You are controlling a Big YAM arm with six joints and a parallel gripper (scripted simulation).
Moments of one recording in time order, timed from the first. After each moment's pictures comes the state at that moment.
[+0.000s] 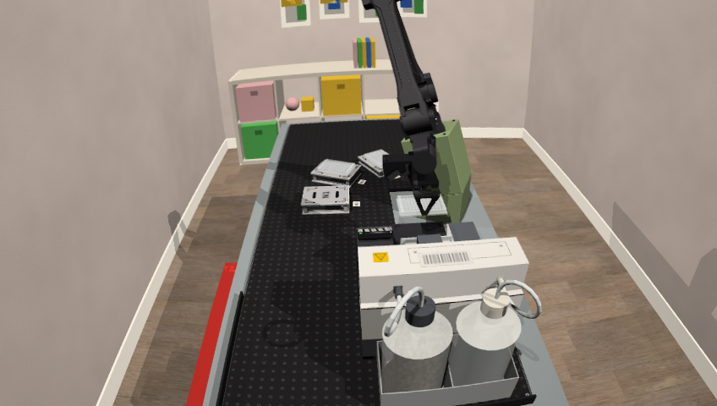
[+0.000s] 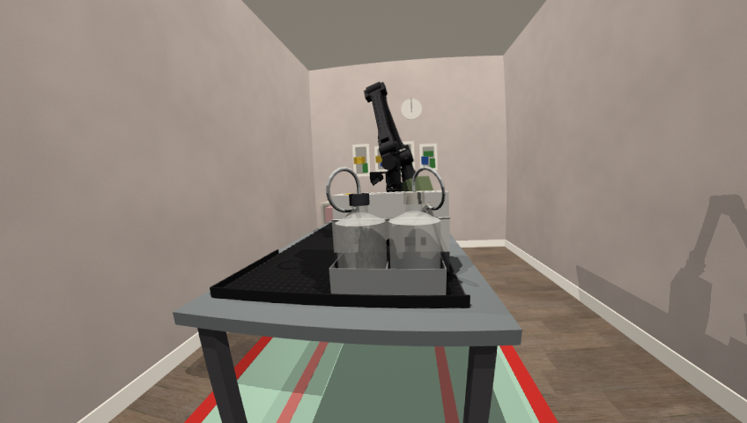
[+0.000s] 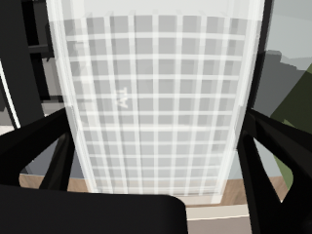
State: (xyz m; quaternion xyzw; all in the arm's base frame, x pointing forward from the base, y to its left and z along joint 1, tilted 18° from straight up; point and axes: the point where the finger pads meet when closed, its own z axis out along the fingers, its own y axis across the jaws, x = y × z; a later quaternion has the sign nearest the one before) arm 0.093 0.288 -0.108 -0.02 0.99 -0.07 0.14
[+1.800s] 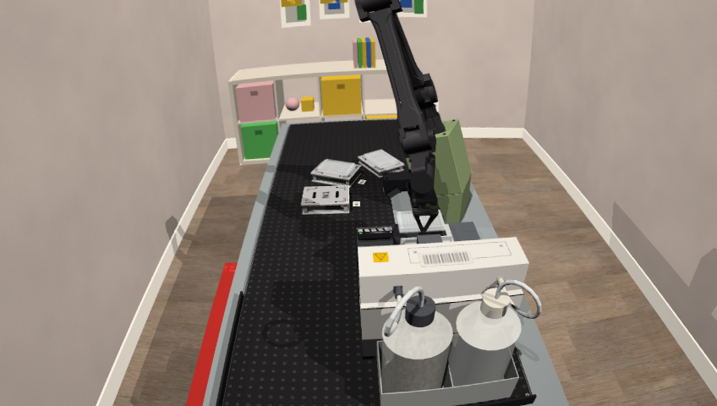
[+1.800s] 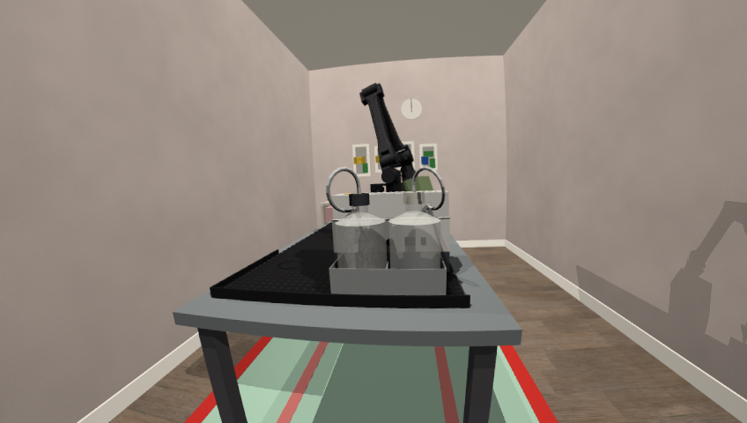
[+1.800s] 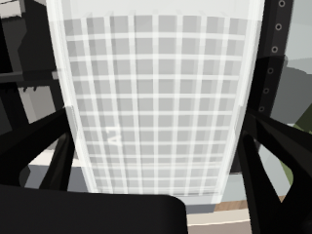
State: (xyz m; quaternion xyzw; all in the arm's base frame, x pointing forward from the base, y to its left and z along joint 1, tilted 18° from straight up) arm 0.106 0.282 -0.158 -0.01 0.99 -0.07 0.14
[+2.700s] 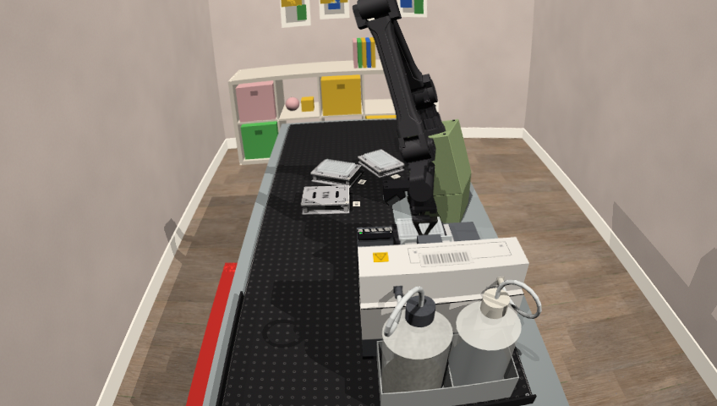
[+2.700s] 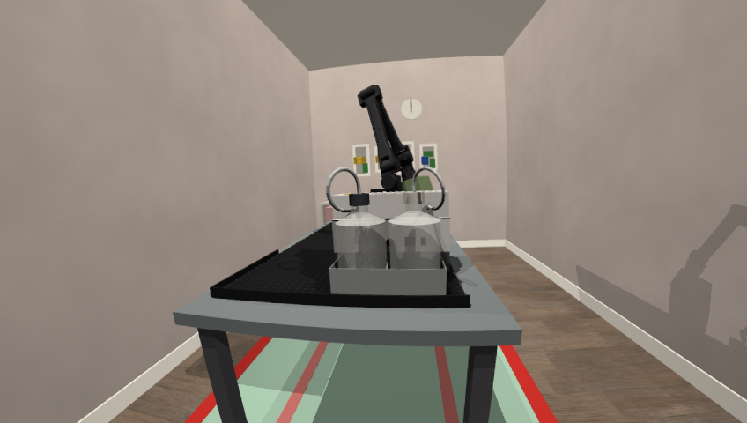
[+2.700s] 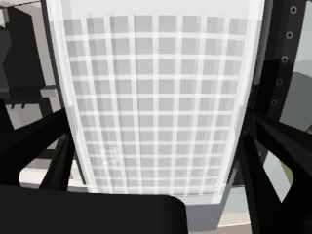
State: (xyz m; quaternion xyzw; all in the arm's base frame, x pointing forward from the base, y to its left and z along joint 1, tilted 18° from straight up) arm 0.113 0.279 -0.181 -0.01 0.99 -0.07 0.14
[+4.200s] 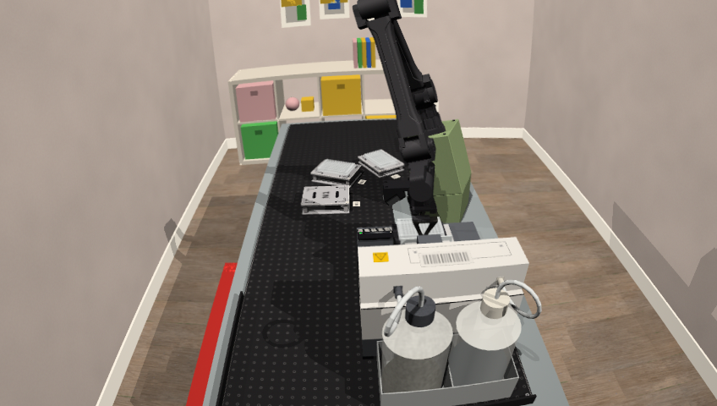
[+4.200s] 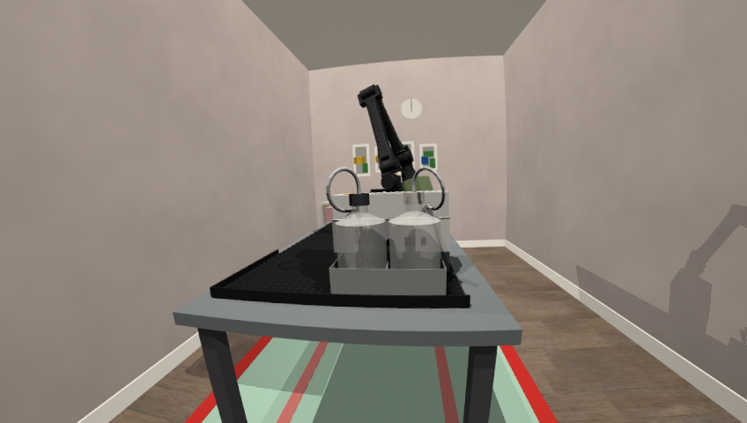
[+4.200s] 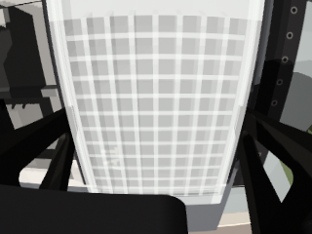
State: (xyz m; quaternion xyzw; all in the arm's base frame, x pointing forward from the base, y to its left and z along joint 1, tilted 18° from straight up) arm 0.113 0.279 -0.181 -0.01 0.99 -0.07 0.14
